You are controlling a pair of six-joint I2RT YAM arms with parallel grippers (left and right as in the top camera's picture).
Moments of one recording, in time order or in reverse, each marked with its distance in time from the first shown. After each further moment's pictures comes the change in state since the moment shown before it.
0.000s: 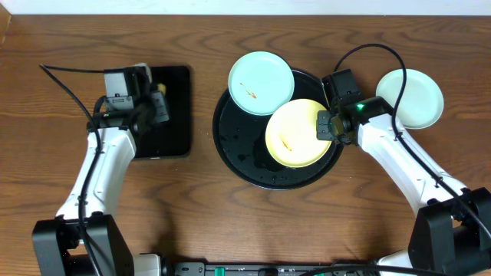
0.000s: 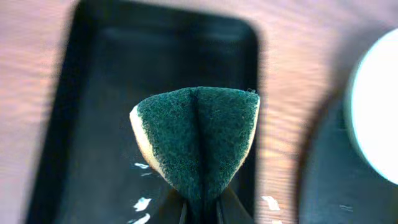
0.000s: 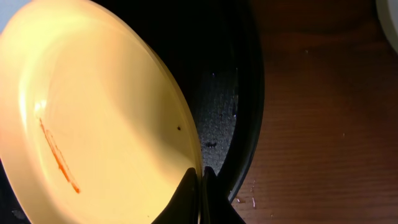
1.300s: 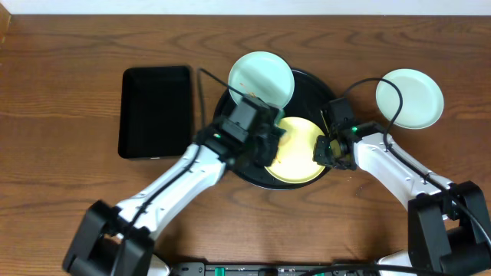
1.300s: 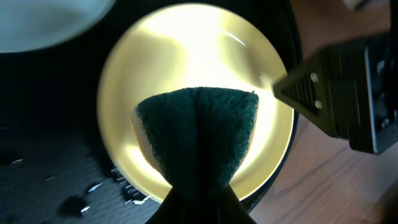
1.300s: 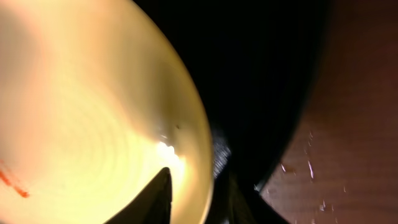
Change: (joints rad) left arm -0.715 0.065 0.000 -0.027 0.142 -0.111; right arm 0.000 -0.001 -0.251 0.149 -0.137 0.163
